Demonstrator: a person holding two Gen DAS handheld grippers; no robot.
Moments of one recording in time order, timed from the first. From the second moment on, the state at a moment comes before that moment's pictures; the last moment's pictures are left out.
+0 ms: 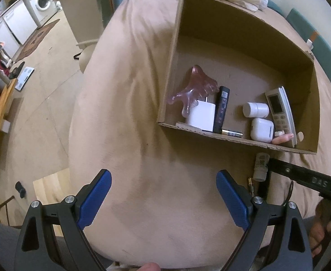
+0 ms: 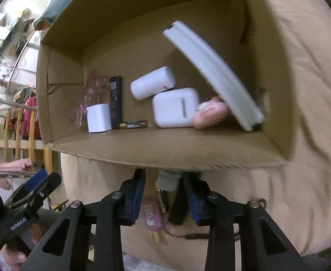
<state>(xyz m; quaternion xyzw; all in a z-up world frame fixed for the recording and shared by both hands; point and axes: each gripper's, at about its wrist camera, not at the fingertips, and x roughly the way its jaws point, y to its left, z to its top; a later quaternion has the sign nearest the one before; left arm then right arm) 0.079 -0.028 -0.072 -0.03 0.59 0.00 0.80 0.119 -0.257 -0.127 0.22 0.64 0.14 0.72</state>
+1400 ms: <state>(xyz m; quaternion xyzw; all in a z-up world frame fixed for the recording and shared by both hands) 0.069 -0.139 -0.151 -0.06 0.72 -0.04 0.69 0.083 -0.294 -0.086 0.30 0.58 0.16 0.74</state>
